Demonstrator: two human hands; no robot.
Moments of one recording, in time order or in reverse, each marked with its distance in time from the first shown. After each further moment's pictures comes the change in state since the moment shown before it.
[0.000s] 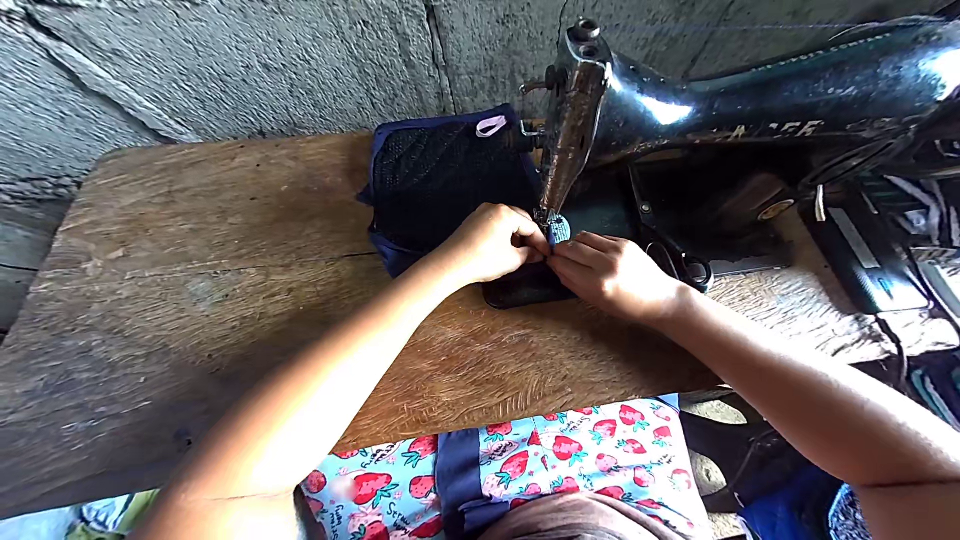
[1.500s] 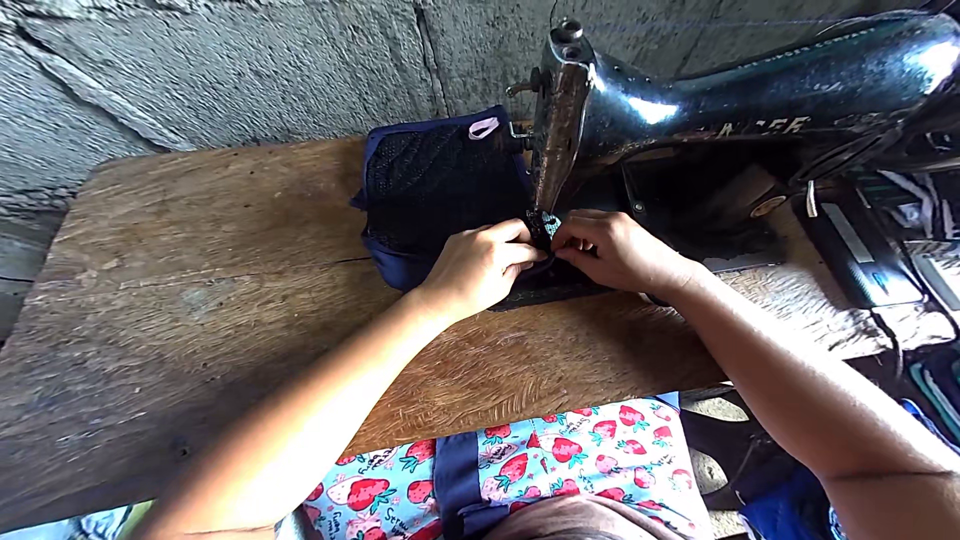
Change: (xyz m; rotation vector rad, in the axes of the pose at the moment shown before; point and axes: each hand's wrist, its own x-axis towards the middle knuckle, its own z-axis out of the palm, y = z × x) left_hand -0.024 -0.004 0.021 0.270 0.217 0.227; right_hand 0.005 0.028 -0.013 0.399 -0.166 0.350
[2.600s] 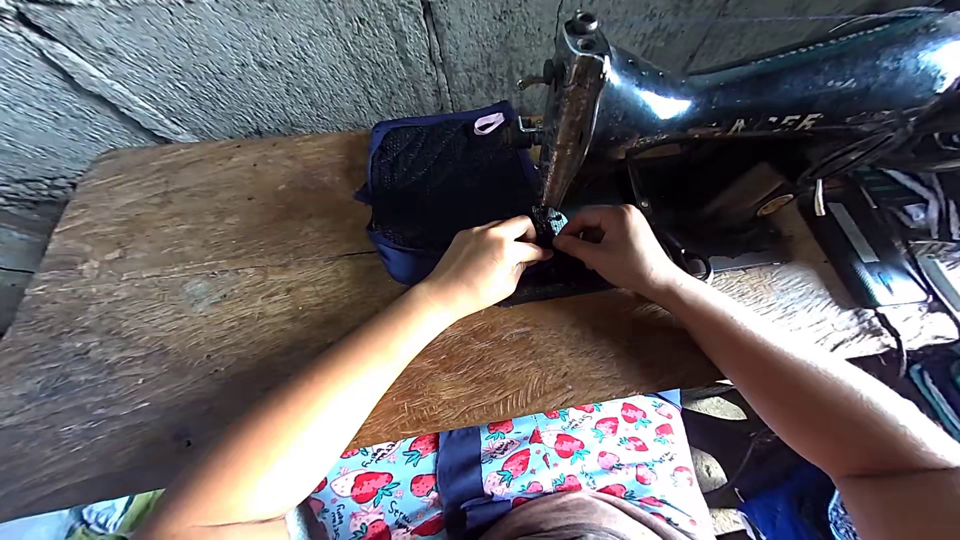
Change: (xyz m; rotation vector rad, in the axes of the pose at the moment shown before) left_hand 0.000 0.002 -0.001 0.026 -0.060 0.011; right_hand 0.002 -0.027 0.007 0.150 0.162 0.454
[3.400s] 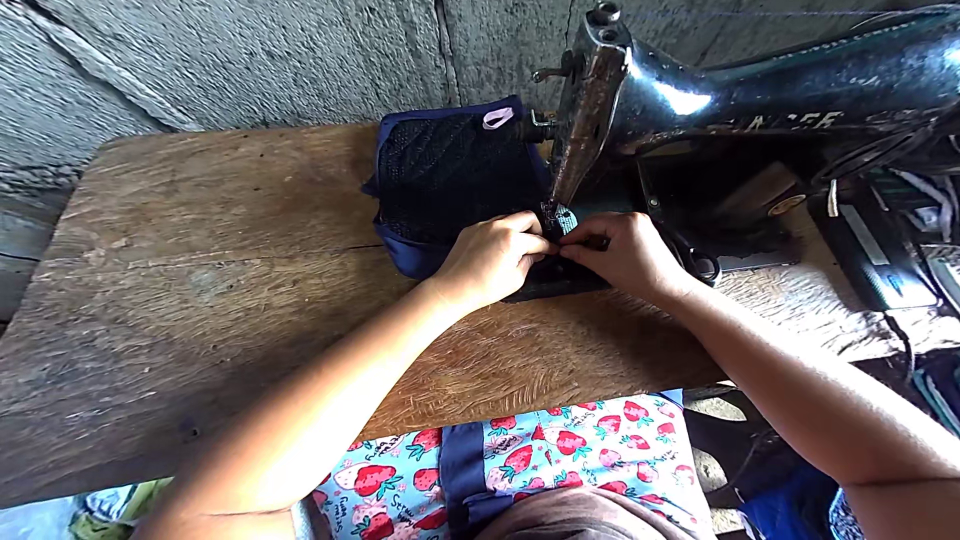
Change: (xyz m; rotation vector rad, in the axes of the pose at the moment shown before) left_hand 0.000 0.002 0.000 -0.041 0.006 -0.084; right_hand -0.005 0.004 0.004 -0.057 -0.023 -0.064
